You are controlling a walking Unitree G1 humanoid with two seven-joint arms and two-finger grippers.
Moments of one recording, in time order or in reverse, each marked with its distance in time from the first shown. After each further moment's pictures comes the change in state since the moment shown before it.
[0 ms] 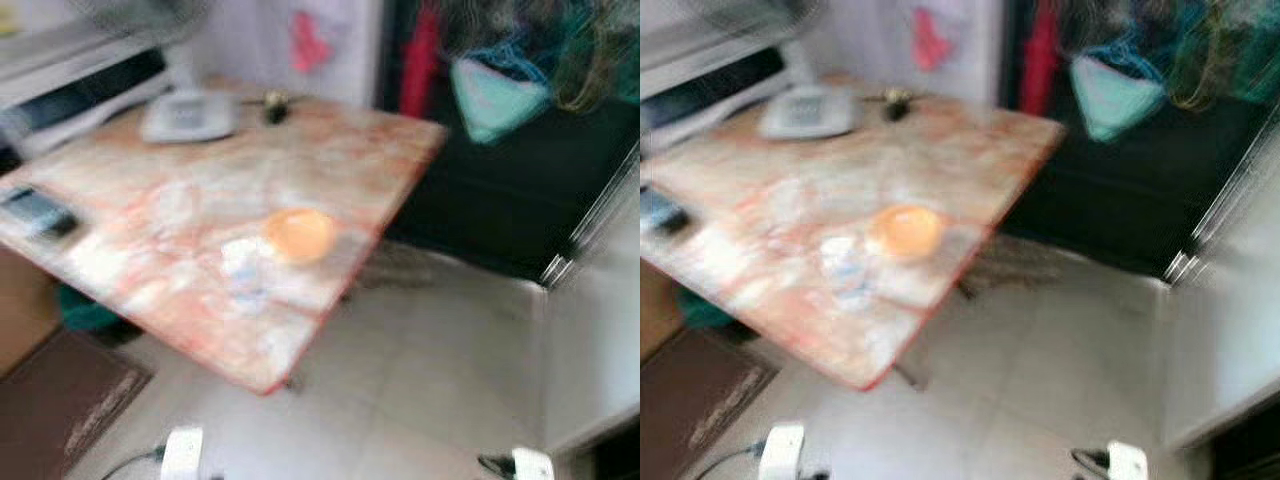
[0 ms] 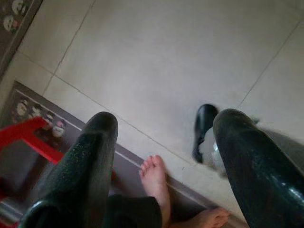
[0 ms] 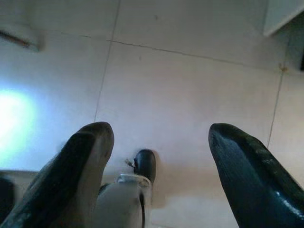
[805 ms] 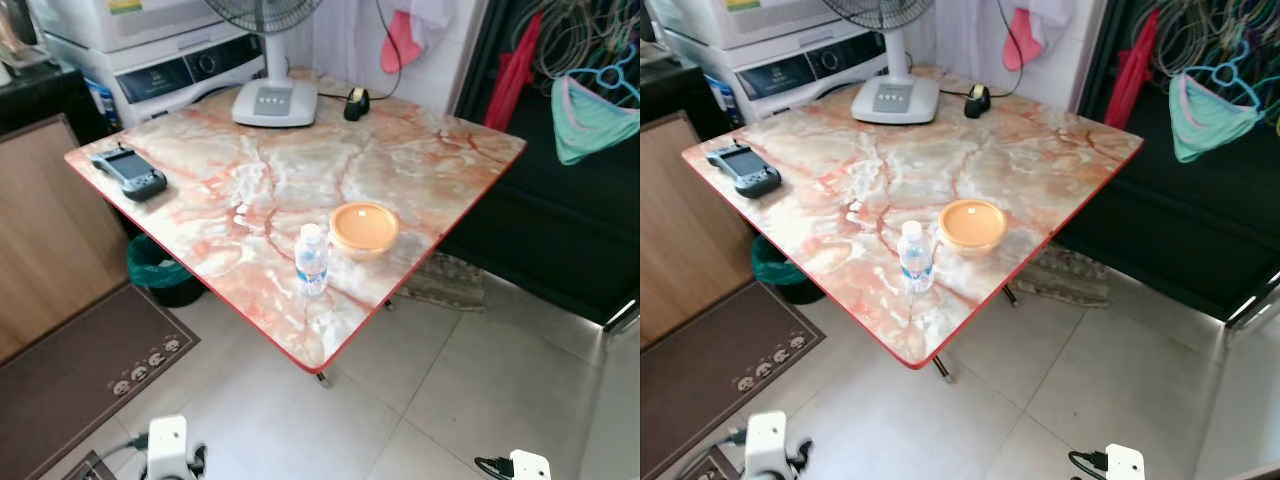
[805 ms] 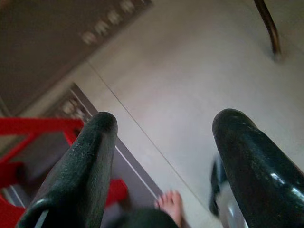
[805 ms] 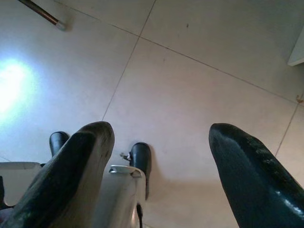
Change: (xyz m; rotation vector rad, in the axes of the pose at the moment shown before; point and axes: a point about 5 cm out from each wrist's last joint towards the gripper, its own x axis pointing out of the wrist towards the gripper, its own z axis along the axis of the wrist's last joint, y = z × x) left arm -0.005 0.016 0.026 -0.075 -0.285 0.196; right arm 0.000 0.000 0.000 -0.010 0.002 0.002
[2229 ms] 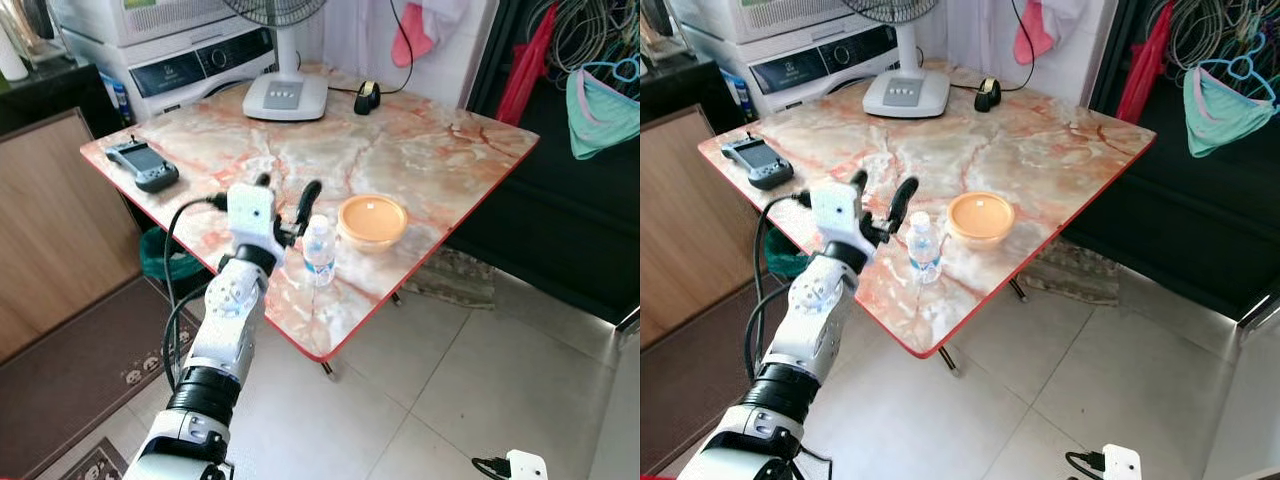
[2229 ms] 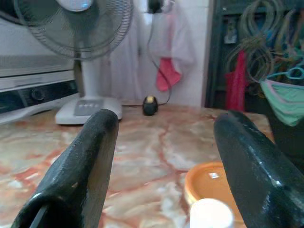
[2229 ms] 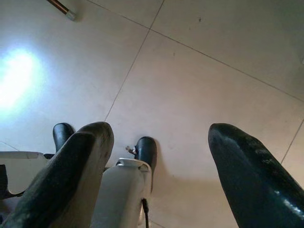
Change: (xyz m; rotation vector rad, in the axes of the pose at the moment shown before) left arm -0.096 -0.115 0.285 -0.070 -1.088 -0.646; right arm 0.000 0.003 -0.002 -0.011 0.005 0.018
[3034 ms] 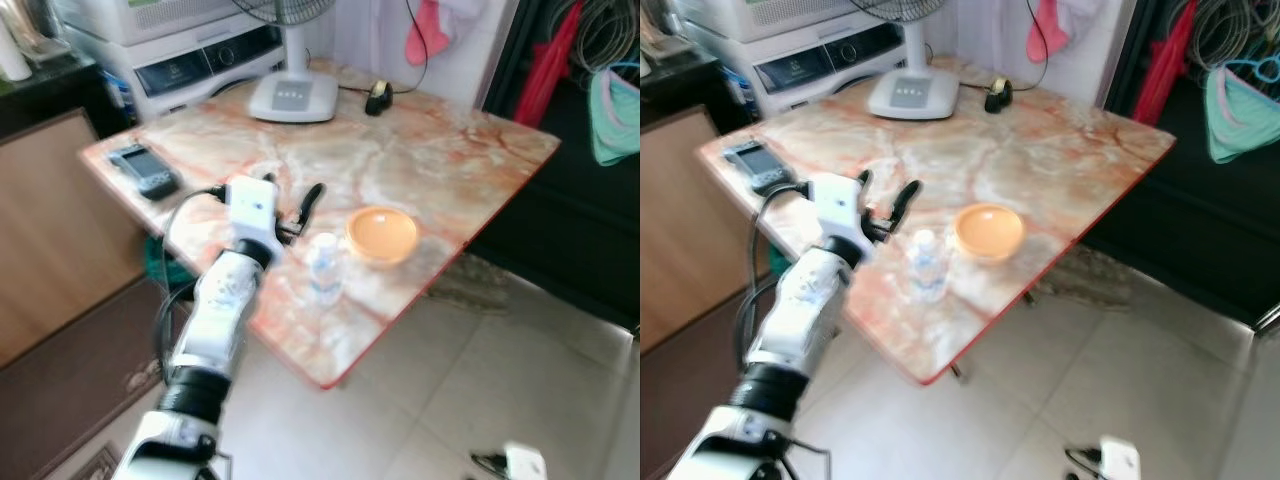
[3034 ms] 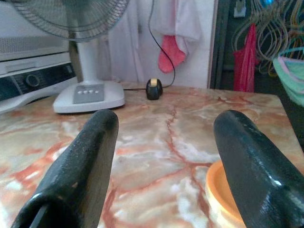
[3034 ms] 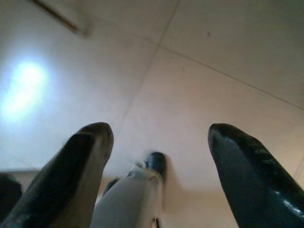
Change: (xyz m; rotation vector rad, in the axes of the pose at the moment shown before) left arm 0.000 0.007 0.006 0.013 0.067 -0.021; right arm 0.003 0.008 0.006 0.023 -0.026 0.014
